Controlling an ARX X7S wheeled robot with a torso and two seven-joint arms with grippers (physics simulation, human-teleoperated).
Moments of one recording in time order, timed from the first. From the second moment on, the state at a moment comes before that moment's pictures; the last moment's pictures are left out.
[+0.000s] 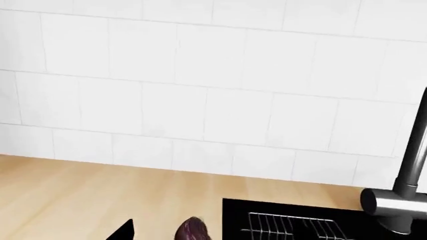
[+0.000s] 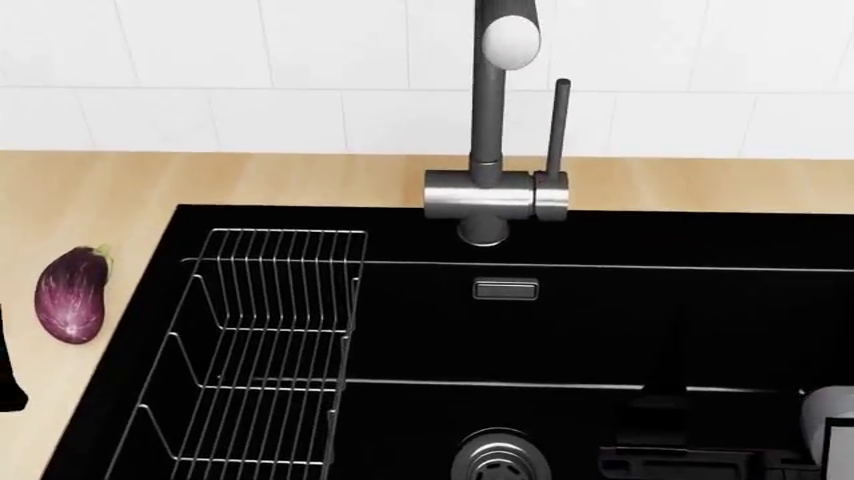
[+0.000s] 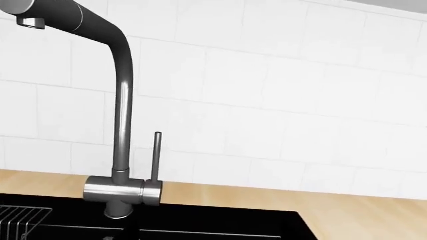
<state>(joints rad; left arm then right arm) -0.24 -0.53 -0.22 0.71 -0.86 -0.81 -0.40 0.14 0.71 0.14 -0.87 0.84 0.76 0.56</state>
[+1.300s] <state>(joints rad) -0.65 -0.40 0.18 -0.11 -0.59 -0.73 -0.31 0.13 0.70 0.14 -0.85 0.89 0.72 0.55</state>
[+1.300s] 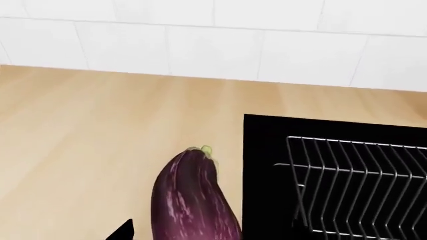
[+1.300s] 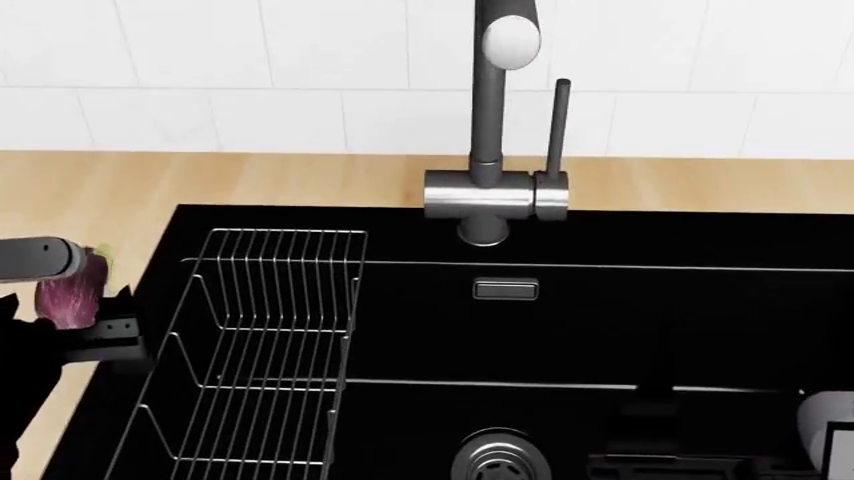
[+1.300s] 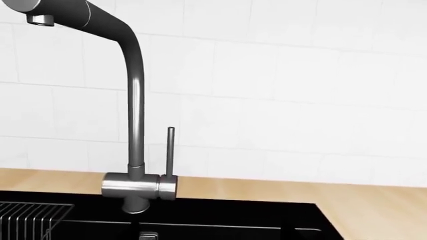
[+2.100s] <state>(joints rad) -0.61 -0.45 0.11 0.19 -0.67 -0.82 -0.39 0.13 0.69 0.10 -0.84 0.91 0.71 0.54</state>
